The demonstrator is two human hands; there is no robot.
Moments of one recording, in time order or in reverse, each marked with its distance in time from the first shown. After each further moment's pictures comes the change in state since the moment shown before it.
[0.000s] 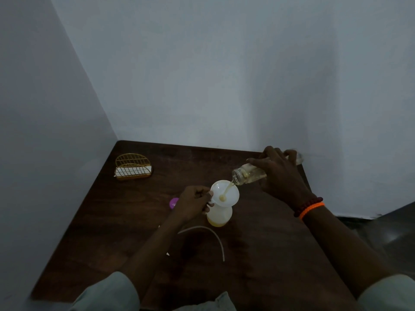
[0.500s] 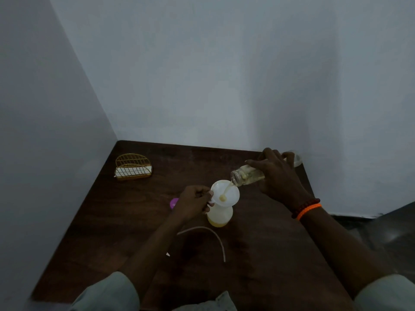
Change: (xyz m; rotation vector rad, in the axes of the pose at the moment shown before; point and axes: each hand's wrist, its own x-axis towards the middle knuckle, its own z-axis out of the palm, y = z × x) left_hand -0.001 0.005 0.000 -0.003 -0.002 -0.013; right_hand 0.001 0.000 0.012 0.024 -0.003 0.004
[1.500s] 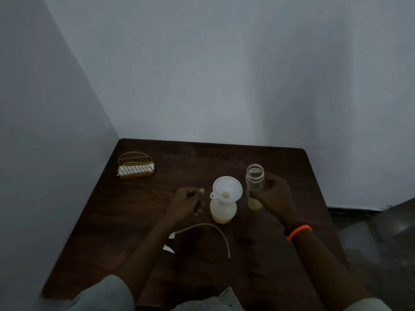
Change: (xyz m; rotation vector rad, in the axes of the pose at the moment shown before) left_hand -0.005 -0.019 -0.022 0.158 0.073 -0.036; right_hand -0.040 -0.022 0.056 0.922 0.032 0.488
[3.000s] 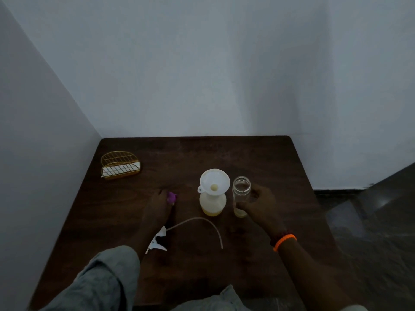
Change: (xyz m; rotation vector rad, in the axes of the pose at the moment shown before) left_hand 0.050 -0.107 -0.019 0.818 0.184 0.095; right_hand -0.044 0.028 0.024 0.064 -0.021 0.218
